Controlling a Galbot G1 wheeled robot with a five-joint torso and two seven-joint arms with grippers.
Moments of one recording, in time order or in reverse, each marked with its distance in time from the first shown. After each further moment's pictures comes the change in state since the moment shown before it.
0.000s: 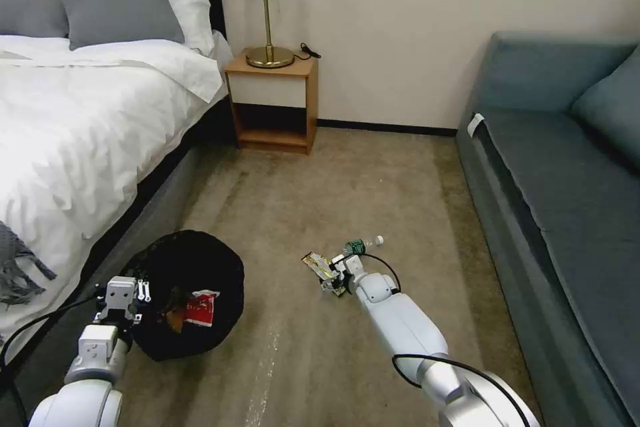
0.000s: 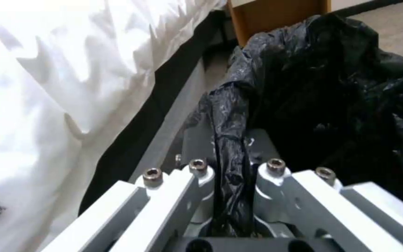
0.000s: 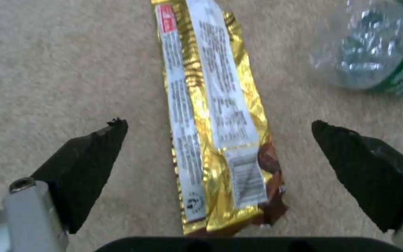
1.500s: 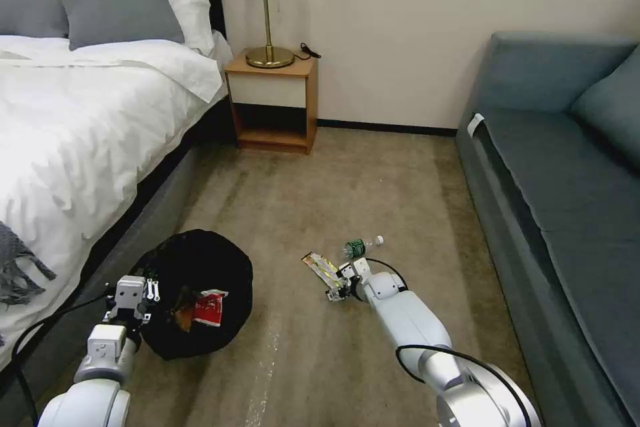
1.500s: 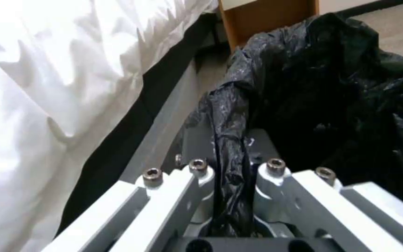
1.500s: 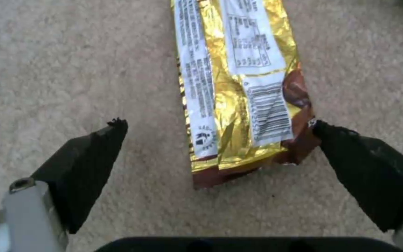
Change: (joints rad) left arm 0.006 -0.011 0.020 -0.015 0.004 0.001 0.005; right arm 0.031 0.009 0.069 -0.098 -0.082 -0.051 -0.106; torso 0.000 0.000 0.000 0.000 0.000
